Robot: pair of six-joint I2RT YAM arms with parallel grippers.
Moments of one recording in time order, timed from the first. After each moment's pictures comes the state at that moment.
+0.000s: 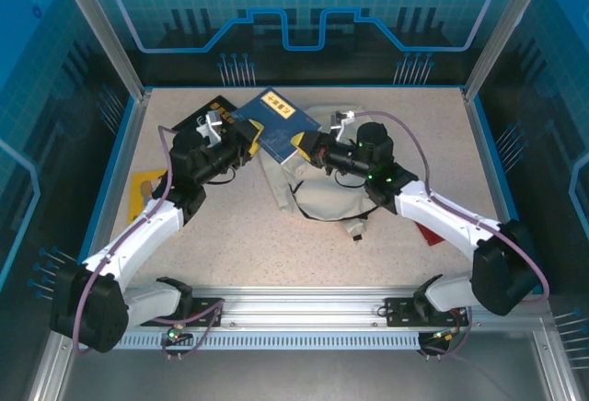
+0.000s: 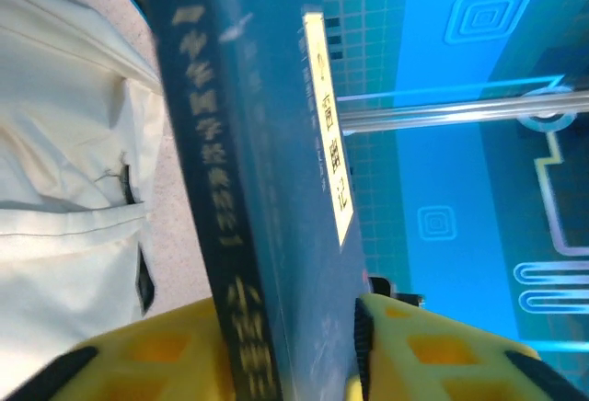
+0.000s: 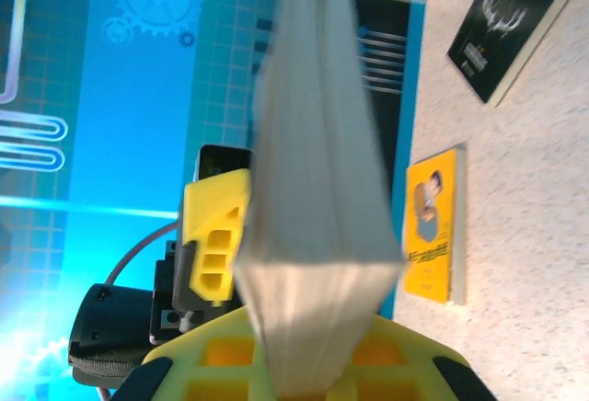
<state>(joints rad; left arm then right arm) -0.29 1.16 0.78 0.28 0.41 -1.39 0.58 1.35 0.95 0.27 -0.46 1.30</state>
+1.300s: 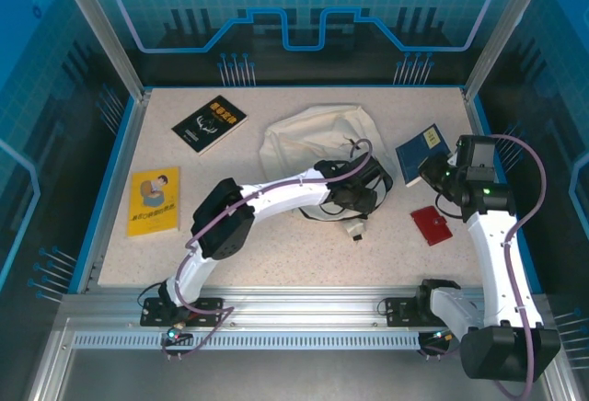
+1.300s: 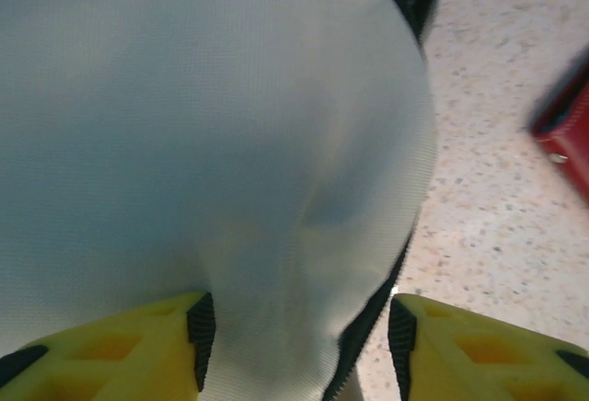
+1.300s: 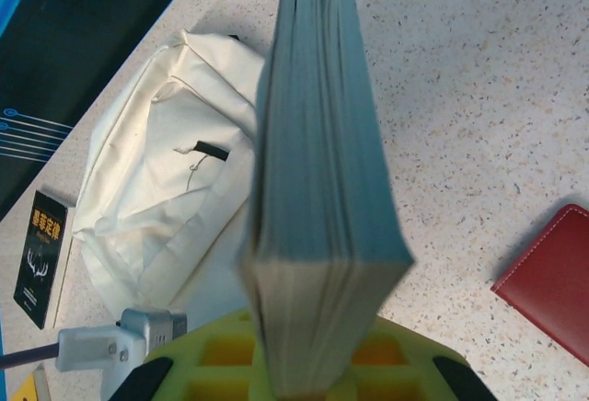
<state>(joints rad) -0.96 2.18 1.81 -0.71 -0.05 -0.67 -0.10 0.97 0.99 -0.80 -0.18 0.69</state>
